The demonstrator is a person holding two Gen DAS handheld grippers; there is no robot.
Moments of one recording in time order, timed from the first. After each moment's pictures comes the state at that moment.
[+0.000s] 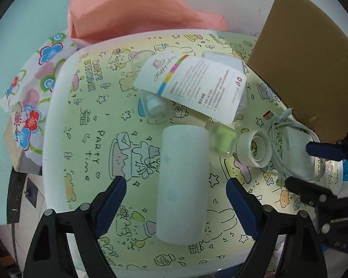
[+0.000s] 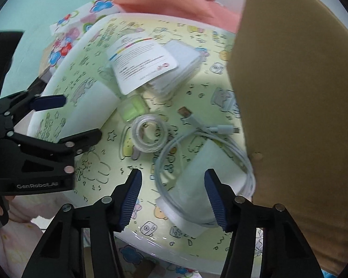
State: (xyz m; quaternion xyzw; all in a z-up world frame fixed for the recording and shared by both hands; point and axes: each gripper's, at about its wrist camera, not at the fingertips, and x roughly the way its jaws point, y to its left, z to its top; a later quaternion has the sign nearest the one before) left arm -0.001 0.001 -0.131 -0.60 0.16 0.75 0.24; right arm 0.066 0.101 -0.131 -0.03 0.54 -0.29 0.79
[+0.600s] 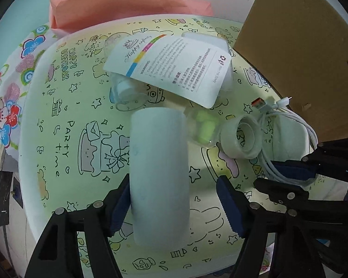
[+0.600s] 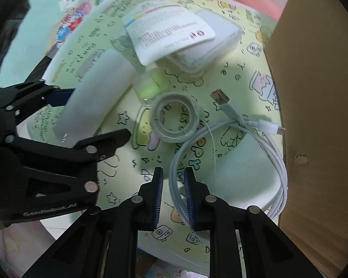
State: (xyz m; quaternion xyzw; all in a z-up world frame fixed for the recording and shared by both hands) left arm 0.010 0.014 -0.153 -0.61 0.15 0.72 0.28; right arm 0.082 0.093 -0.165 0.00 0.58 -0.27 0.77
